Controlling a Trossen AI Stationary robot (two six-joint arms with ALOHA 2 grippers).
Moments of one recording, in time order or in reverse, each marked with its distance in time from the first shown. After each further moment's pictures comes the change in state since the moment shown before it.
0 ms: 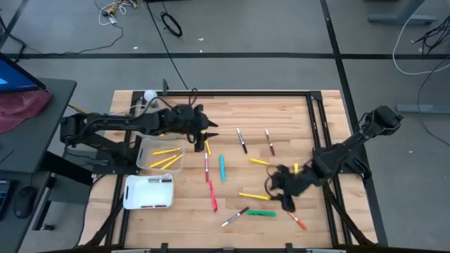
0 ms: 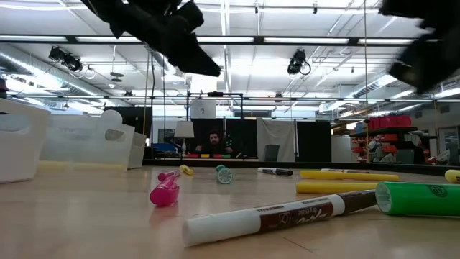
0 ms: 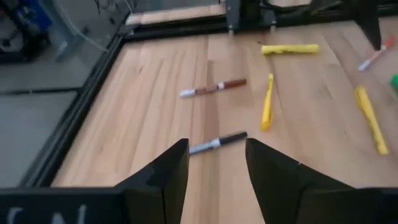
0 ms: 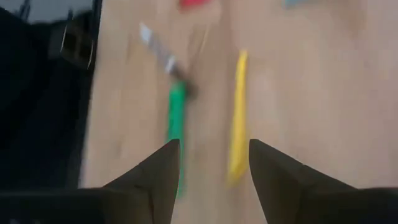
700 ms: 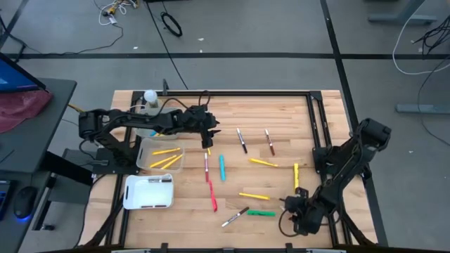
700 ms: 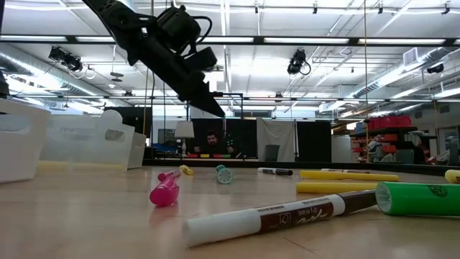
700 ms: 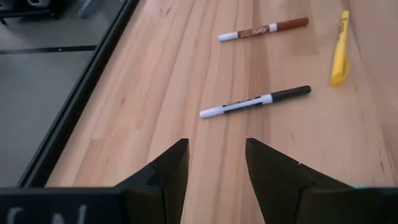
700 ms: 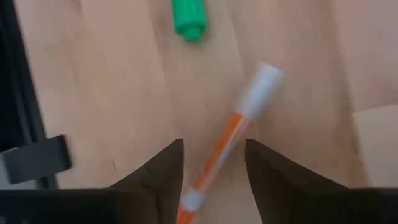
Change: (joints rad) left arm 0.054 0.221 0.000 0.084 -0.105 0.030; right arm 0.394 0.301 0.000 -0.035 0.038 0.529
